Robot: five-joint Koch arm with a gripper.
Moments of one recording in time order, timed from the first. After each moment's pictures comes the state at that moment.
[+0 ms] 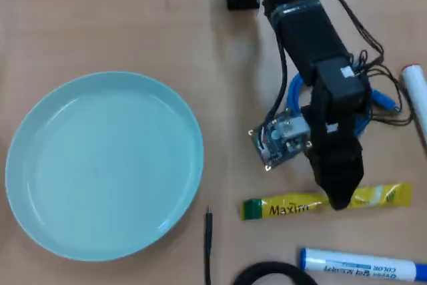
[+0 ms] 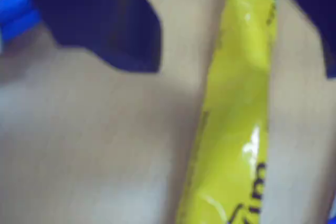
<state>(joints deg) 74.3 39.8 23.8 81.1 3.2</state>
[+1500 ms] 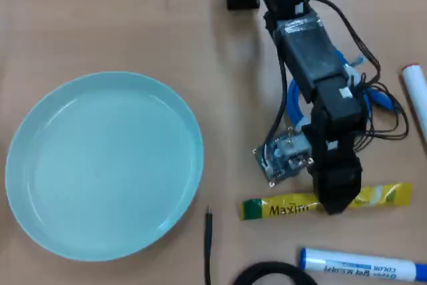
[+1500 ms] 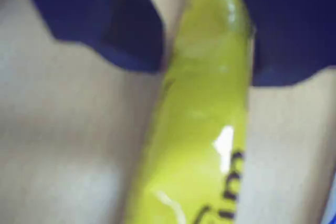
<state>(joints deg) 73.7 32.9 21.5 73.1 7.4</state>
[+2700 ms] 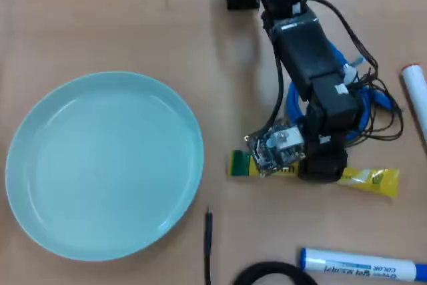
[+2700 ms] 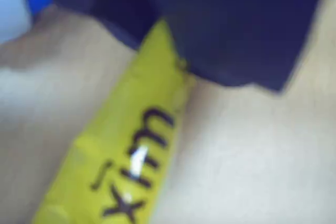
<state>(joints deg) 75.0 32.8 19.7 92.5 25.4</state>
